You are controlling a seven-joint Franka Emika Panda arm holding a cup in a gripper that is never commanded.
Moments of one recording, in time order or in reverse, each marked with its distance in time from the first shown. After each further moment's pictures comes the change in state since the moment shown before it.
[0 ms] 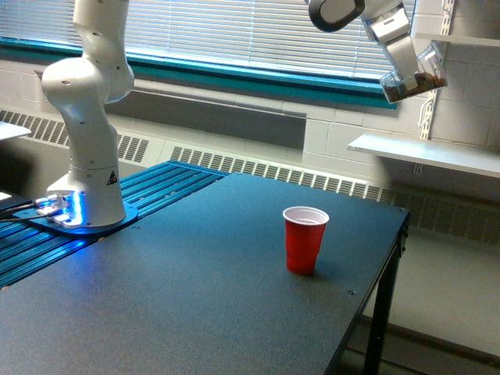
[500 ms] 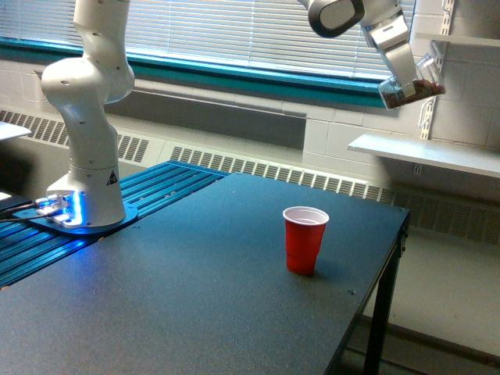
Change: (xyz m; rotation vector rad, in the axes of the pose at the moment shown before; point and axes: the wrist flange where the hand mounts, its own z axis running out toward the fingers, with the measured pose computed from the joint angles) arm -0.002 0.009 0.012 -0.017 -0.004 -0.005
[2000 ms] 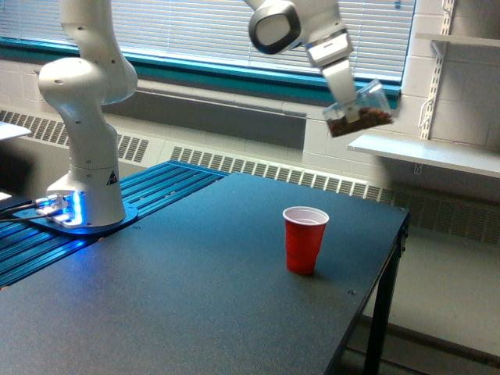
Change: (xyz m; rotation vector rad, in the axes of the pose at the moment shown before) arm -0.015 0.163 -0.033 -0.147 0.074 -0.023
